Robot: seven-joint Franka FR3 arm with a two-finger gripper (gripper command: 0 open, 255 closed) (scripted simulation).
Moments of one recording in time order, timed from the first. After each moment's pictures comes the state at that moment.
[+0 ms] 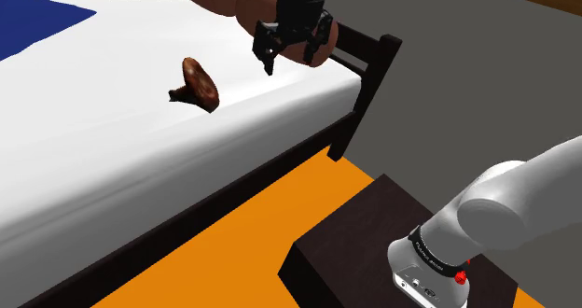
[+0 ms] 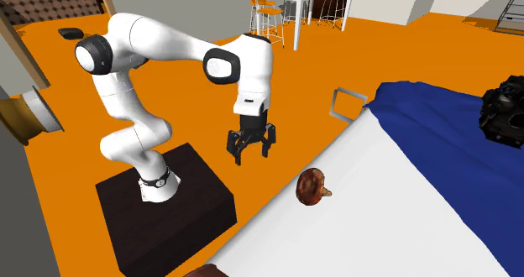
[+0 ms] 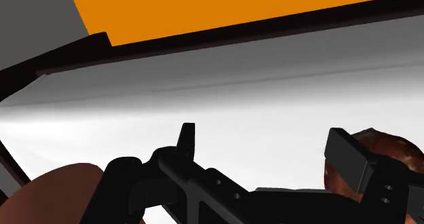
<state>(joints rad) -0.07 -0.28 0.59 -1.98 -0.13 1.79 0.64</state>
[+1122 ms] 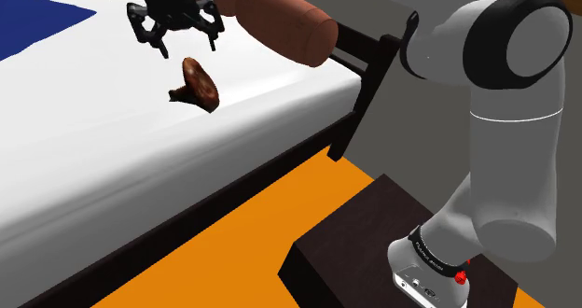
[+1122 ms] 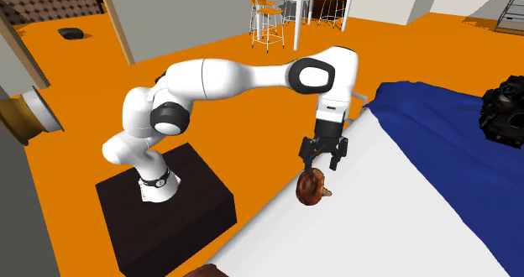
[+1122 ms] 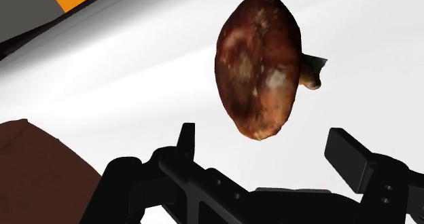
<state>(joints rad) 0.30 0.61 0.67 -1.02 -0.77 1.42 1.15</state>
